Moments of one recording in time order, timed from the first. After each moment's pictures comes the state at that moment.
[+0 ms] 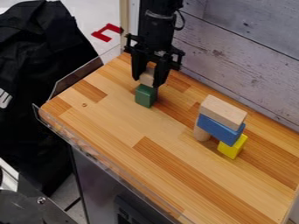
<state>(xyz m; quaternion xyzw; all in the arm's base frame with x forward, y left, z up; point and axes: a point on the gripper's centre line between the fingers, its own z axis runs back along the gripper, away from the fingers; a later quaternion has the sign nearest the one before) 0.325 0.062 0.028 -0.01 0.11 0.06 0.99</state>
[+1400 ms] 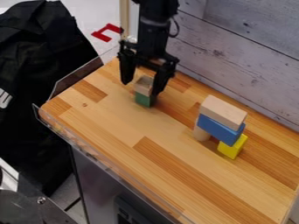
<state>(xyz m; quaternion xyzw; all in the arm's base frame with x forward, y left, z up) 0.309 0.058 0.033 -0.01 0.11 0.07 0.99</state>
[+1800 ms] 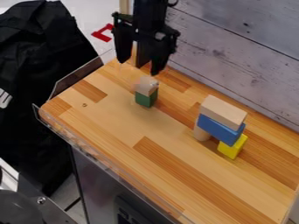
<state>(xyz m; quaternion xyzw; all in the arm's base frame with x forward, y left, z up) 0.295 0.050 0.085 0.00 0.06 0.06 1.00</state>
